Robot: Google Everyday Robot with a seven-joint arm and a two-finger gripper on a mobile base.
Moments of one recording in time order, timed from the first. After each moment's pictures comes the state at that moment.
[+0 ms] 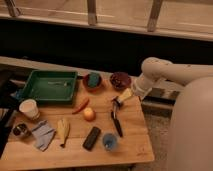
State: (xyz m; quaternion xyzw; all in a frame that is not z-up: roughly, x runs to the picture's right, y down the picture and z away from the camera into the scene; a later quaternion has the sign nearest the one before) arm 0.156 0.055 0.784 -0.31 0.06 0.62 0.72
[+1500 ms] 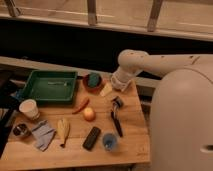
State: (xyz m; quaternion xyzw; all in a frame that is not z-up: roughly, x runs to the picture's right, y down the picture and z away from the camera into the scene) arm 0.027 0.013 0.781 -0.33 0.01 0.52 0.79
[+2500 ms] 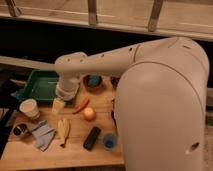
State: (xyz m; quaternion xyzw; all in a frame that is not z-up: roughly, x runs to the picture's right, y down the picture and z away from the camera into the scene) arm -0.194 0.070 0.704 -0.38 -0.08 0.28 0.88
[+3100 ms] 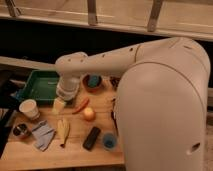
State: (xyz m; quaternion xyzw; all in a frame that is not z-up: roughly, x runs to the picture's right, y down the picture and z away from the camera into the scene) arm -0.196 0.070 0.703 -0.38 -0.08 0.27 0.88
